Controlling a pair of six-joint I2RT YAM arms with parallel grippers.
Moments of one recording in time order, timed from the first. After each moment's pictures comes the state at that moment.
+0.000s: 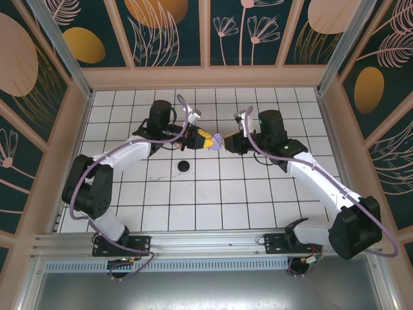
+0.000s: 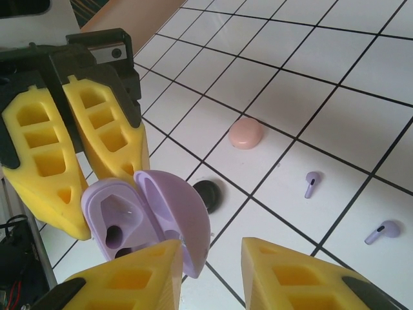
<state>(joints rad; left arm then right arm) -0.45 1.68 1.11 0.17 1.27 -0.17 0.48 1.25 0.97 -0.28 -0.54 0.15</state>
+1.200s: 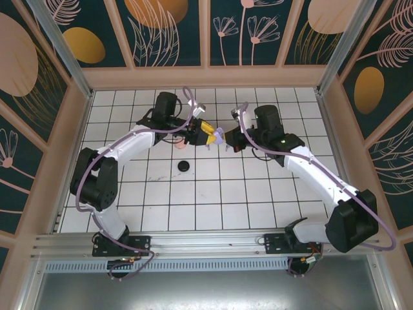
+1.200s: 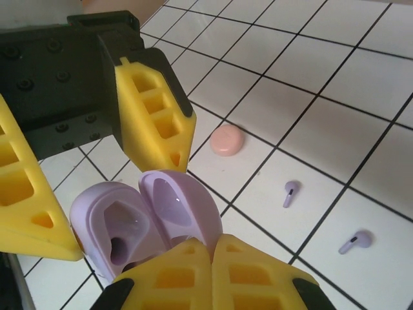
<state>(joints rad) -0.45 1.78 1.31 -0.11 1.25 0.02 0.49 1.31 1.06 -0.34 -0.46 0.09</state>
